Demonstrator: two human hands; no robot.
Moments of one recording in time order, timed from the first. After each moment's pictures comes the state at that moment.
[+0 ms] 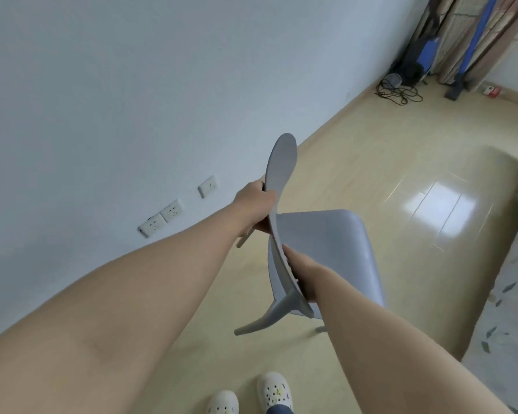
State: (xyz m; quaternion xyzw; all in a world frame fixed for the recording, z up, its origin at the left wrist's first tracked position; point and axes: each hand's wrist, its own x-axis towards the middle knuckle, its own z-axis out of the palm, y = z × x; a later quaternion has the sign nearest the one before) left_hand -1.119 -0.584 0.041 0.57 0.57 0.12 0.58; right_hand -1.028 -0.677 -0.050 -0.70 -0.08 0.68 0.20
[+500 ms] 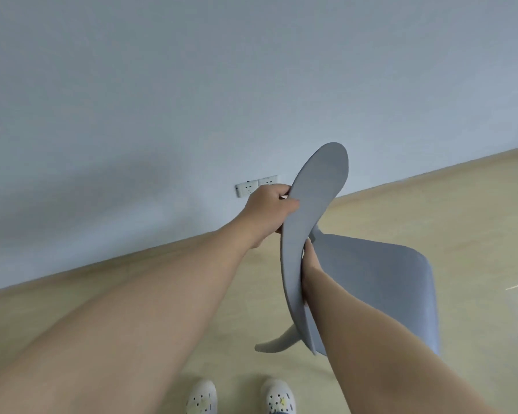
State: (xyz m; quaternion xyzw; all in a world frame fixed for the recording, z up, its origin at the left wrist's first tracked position) left_hand -1.246 -0.620 0.020 0.48 0.66 0.29 0.50; right_hand -1.154 -0.632 -0.103 -0.64 -0.06 0.72 0.25
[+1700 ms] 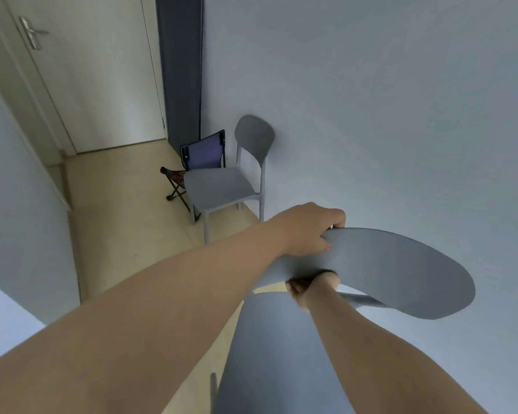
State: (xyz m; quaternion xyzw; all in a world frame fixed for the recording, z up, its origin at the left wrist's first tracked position) left_hand -1.810 -1.122 0.192 0.42 0.87 0.23 0.10; right_hand -1.785 -1.037 0.077 -0.55 -0.25 0.80 0.02
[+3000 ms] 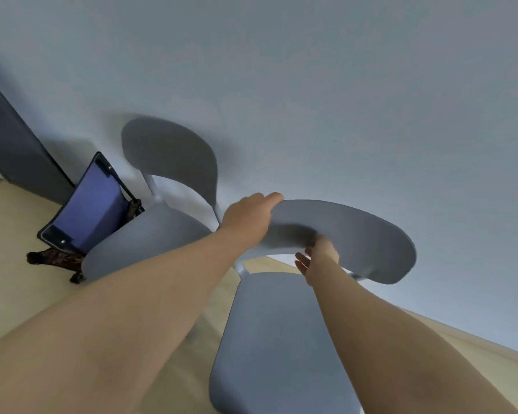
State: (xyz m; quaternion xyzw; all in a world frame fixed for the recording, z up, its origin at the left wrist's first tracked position) left_hand -2.360 -1.057 0.043 0.47 0.87 0.11 0.13; right_hand -2.253 -0.974 -0.013 -0.64 -0.23 0.72 0.16
